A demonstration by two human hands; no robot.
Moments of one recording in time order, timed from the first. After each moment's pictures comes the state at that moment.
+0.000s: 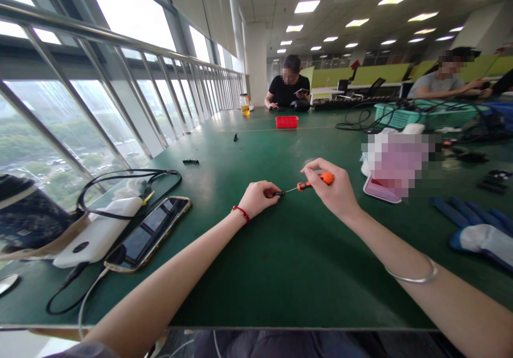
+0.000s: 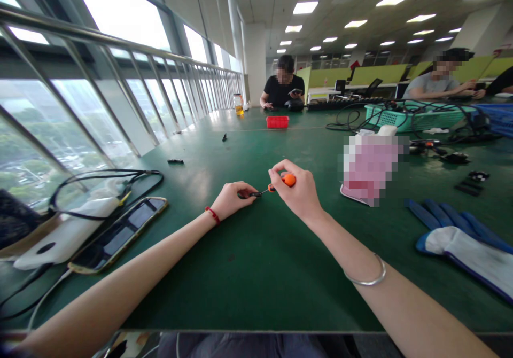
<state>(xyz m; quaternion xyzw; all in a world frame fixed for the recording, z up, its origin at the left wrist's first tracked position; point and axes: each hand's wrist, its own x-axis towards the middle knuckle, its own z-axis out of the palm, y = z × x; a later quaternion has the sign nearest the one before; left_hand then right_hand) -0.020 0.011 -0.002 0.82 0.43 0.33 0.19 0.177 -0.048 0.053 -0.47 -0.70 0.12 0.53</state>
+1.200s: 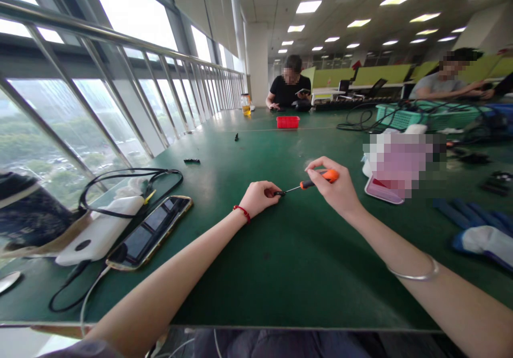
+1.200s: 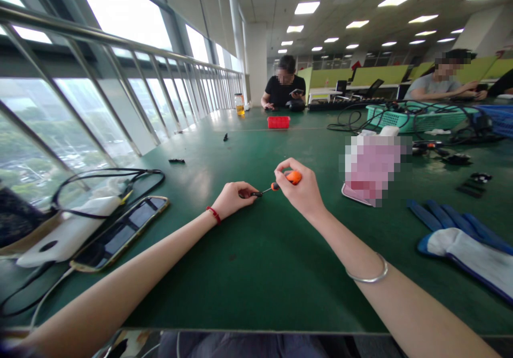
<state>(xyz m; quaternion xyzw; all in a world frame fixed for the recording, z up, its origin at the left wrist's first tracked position) -0.020 0.010 0.002 0.81 0.44 0.32 0.21 0.181 -0.040 0.050 -0.45 -0.69 0.15 0.54</state>
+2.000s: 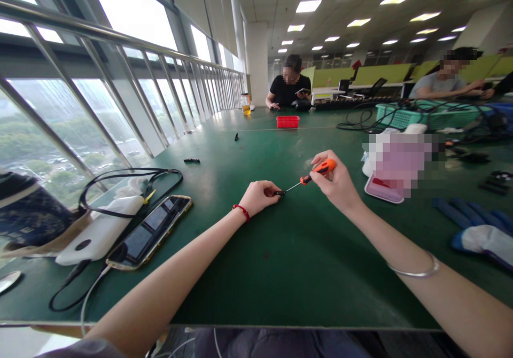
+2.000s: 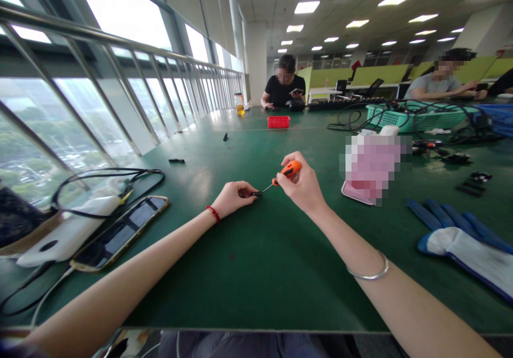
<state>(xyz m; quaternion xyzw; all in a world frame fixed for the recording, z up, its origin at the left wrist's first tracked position) -0.022 0.015 -0.003 0.81 0.44 0.32 0.24 0.186 -0.034 0.048 -0.44 -0.68 0.16 0.56</state>
